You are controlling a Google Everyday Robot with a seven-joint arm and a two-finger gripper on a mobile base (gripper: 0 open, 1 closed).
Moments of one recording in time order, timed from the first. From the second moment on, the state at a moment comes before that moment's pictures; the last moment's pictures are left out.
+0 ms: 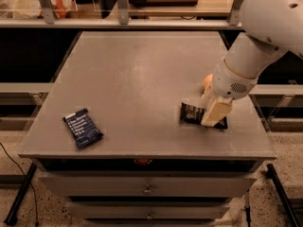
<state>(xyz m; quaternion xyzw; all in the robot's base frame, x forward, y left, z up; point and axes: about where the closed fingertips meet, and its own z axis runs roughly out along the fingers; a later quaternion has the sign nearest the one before) 0.495 -0.165 0.829 -0.65 0.75 0.10 0.10</state>
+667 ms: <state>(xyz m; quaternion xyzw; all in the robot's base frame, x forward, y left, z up) 0.512 -0.170 0.892 -0.67 0.73 0.06 0.13</state>
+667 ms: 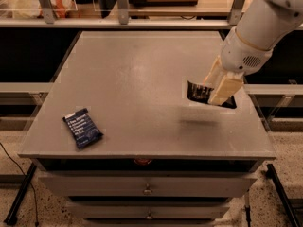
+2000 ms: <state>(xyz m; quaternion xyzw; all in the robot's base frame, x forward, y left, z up) 0.509 -0.092 0.919 -0.74 0.64 0.07 0.18</state>
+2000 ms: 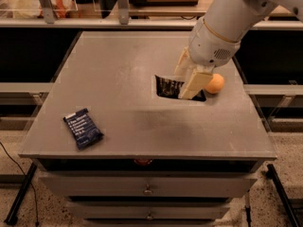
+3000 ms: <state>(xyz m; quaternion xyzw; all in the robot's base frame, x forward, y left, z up) 0.510 0.058 0.902 -0.82 0.51 0.16 0.21</state>
